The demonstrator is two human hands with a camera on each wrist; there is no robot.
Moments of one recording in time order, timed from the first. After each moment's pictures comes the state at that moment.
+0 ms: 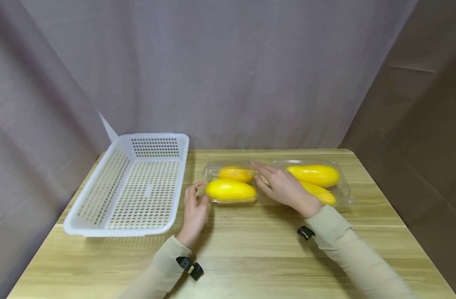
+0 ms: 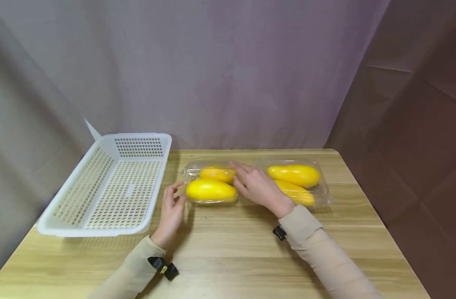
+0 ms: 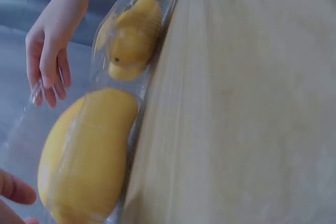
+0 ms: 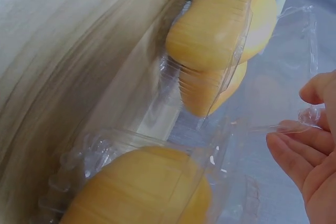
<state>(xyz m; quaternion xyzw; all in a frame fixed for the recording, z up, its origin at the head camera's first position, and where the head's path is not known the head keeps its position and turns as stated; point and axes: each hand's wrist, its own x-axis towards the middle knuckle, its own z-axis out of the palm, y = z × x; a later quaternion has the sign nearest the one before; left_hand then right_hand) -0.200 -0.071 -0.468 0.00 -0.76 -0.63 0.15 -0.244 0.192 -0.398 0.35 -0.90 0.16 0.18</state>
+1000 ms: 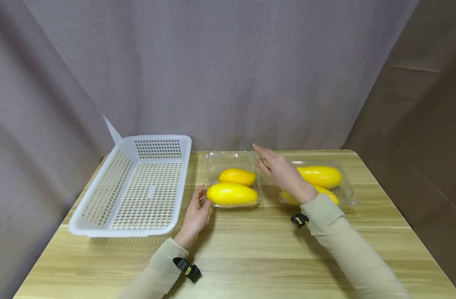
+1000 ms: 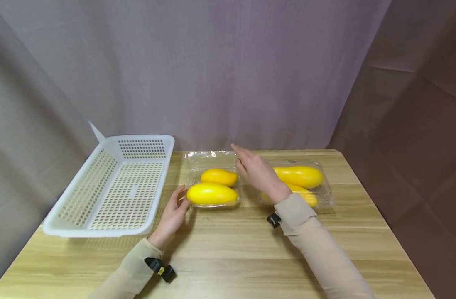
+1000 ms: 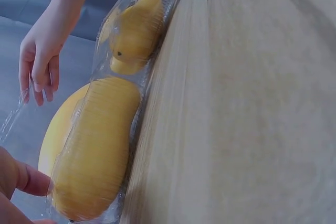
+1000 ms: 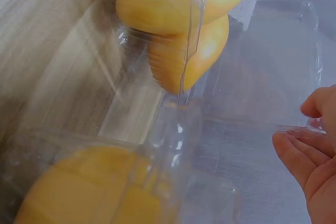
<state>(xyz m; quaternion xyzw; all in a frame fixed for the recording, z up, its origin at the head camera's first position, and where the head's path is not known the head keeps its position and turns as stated) -0.201 -0.081 -0.474 0.01 -0.76 -0.65 0.02 -0.271 0.183 -0.377 0.31 -0.91 0.21 0.19</state>
